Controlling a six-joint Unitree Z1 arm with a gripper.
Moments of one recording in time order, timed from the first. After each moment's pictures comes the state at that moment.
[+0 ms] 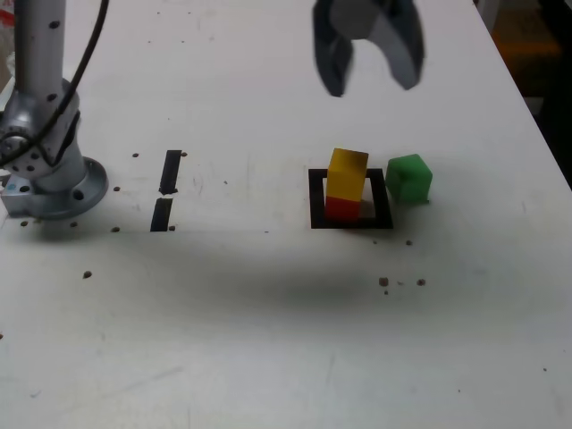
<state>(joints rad) -0.03 1.90 -1.80 1.39 0.00 0.28</state>
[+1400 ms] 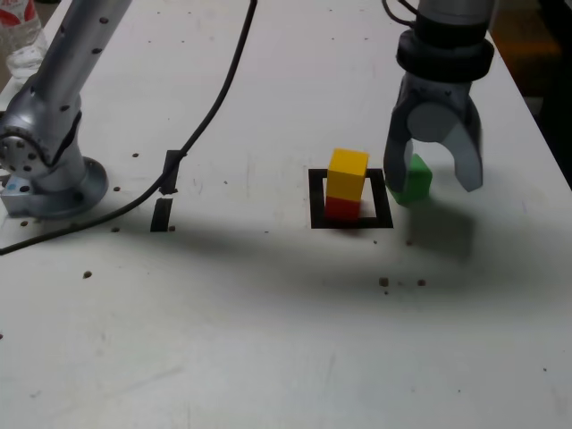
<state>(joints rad) -0.07 2.21 -1.91 1.31 -0.14 0.23</state>
